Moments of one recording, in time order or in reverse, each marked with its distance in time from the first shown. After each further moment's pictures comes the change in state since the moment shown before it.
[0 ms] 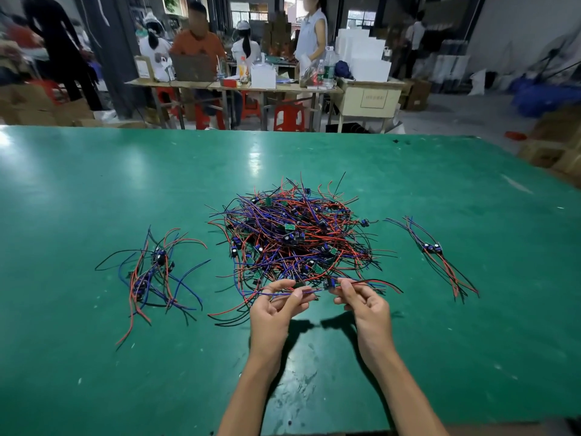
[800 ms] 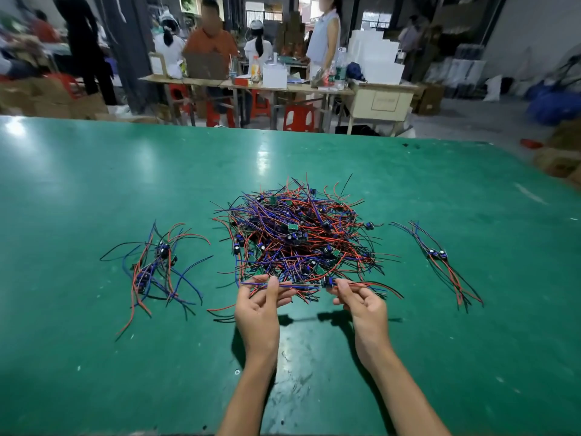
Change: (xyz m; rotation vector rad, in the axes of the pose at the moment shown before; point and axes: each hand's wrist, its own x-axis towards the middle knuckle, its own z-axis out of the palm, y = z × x) left_hand 0.007 -0.001 0.002 0.011 0.312 0.192; right_hand 0.010 0.002 -0.001 -0.054 -0.032 0.036
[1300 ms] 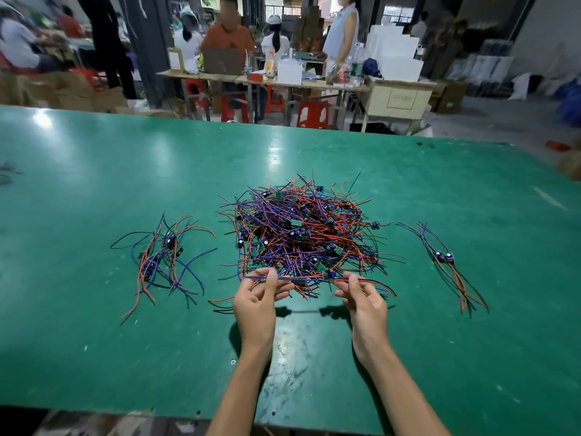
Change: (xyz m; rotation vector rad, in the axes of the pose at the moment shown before) left_hand 0.002 -0.002 -0.002 0.083 -0.010 0.015; right_hand 0.004 -0.004 -0.003 0.056 0.010 0.078
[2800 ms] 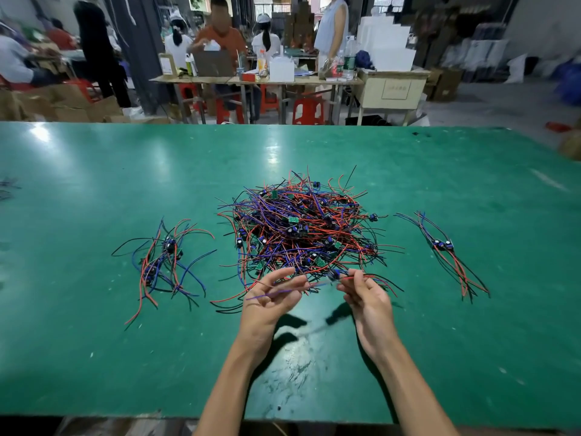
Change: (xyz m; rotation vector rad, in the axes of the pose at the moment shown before) left_hand -0.006 0.008 -0.014 -0.084 -0.451 -0.164; right_hand -0.008 -0.008 -0.009 0.133 -0.104 0.042
